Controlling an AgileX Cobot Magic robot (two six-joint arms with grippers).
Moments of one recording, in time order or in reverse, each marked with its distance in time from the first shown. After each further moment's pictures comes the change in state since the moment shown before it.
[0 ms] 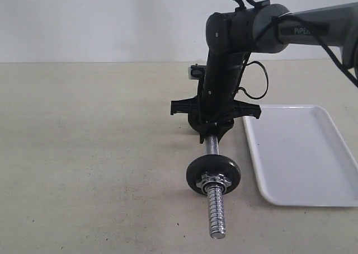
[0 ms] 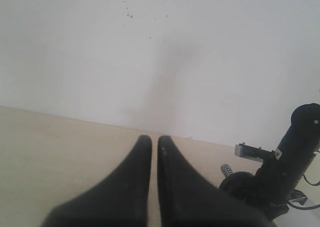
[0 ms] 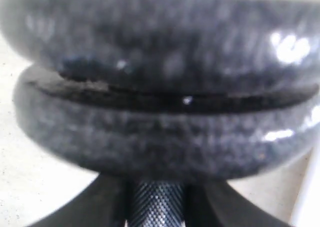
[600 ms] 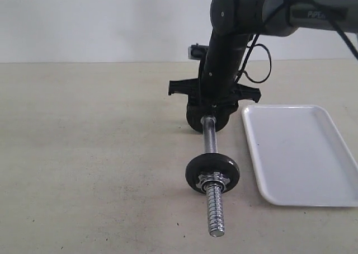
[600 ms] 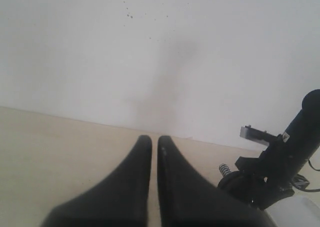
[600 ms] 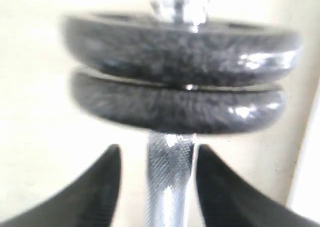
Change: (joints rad) left arm 0.000 0.000 0.000 0.000 -0.002 0.000; right arm -0.010 -0.037 -0.034 0.004 -0.001 -0.005
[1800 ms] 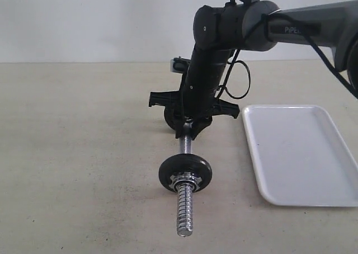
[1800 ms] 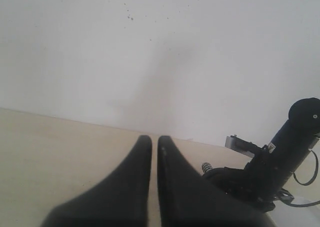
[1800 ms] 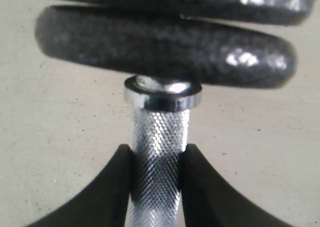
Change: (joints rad) left arm 0.000 0.000 0.000 0.000 -0.005 0.000; right arm 0.051 0.050 -0.007 0.093 -0.036 -0.008
